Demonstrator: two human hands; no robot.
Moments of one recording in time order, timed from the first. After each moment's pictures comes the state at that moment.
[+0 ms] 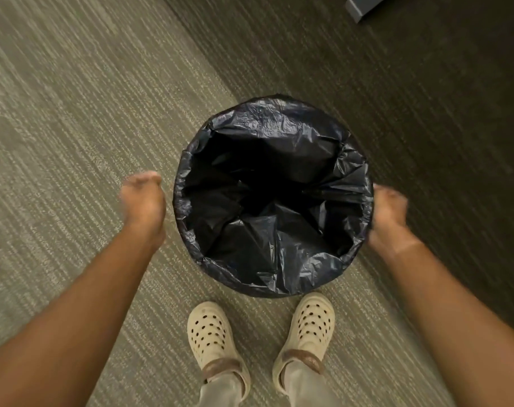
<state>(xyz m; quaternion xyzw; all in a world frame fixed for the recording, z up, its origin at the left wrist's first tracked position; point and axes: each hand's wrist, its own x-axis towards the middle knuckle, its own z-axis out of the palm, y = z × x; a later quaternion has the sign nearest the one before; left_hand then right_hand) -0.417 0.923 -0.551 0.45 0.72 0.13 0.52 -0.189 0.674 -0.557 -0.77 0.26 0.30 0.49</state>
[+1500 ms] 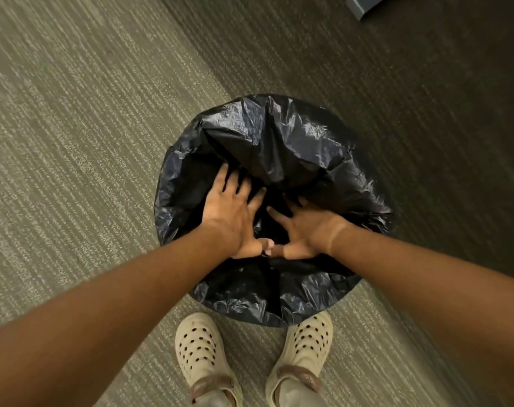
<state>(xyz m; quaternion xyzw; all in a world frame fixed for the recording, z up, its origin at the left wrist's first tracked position) -0.342 0.851 -0.580 0.92 0.11 -0.38 -0.03 -0.230 0.737 -0.585 -0.66 -0.51 0.47 -0.27</state>
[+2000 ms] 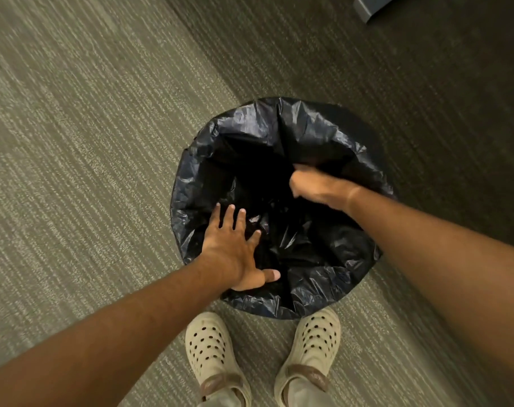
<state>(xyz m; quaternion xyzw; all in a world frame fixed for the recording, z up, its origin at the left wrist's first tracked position) -0.375 0.832 -0.561 0.83 0.10 -0.54 0.04 -0.195 0.781 -0.572 -0.76 -0.23 0.59 0.15</state>
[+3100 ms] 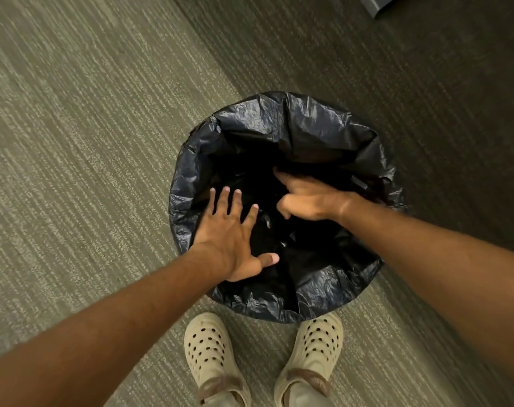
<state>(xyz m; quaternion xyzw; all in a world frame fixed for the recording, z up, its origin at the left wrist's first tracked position) -0.378 0.847 -0.571 0.89 0.14 -0.44 0.03 -0.207 0.777 -0.594 -0.76 -0.35 0.55 0.02</state>
